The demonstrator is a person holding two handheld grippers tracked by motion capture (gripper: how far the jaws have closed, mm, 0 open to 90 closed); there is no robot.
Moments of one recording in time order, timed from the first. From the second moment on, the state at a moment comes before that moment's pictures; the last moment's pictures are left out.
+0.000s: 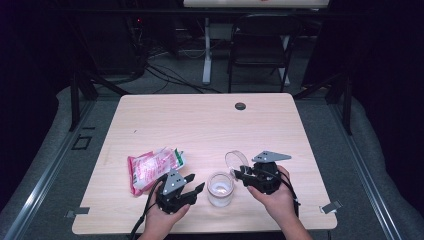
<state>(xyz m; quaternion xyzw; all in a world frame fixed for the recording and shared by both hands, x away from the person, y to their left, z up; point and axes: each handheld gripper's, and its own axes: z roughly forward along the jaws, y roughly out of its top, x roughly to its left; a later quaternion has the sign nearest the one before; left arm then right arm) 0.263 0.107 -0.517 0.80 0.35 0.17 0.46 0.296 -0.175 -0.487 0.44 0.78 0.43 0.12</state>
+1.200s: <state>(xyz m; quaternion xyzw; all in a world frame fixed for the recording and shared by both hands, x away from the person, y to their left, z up) 0.270 0.154 -0.500 0.76 0.39 0.19 0.48 0.293 -0.183 -0.481 0.42 0.79 0.43 0.12</state>
